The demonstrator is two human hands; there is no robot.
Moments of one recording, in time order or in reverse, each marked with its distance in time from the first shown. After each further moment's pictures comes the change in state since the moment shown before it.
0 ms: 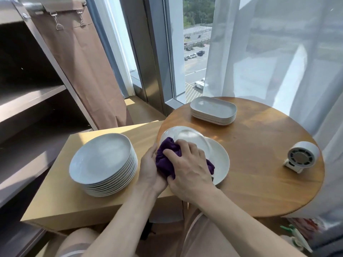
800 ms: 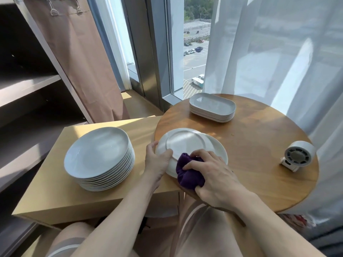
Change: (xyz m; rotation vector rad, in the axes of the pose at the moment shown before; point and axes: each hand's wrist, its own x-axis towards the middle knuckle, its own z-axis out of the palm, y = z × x) left_hand 0.028 -0.017 -0.014 0.704 0.263 0.225; right_hand -0.032 0.062 -0.026 0.165 -0.279 -0.035
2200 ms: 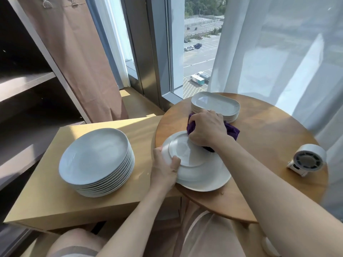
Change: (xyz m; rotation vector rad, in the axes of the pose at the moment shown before) left_hand -0.001 -0.019 0.006 0.432 0.011 0.267; right_hand 0.146 0.026 -0.032 -0.172 0.104 0.298
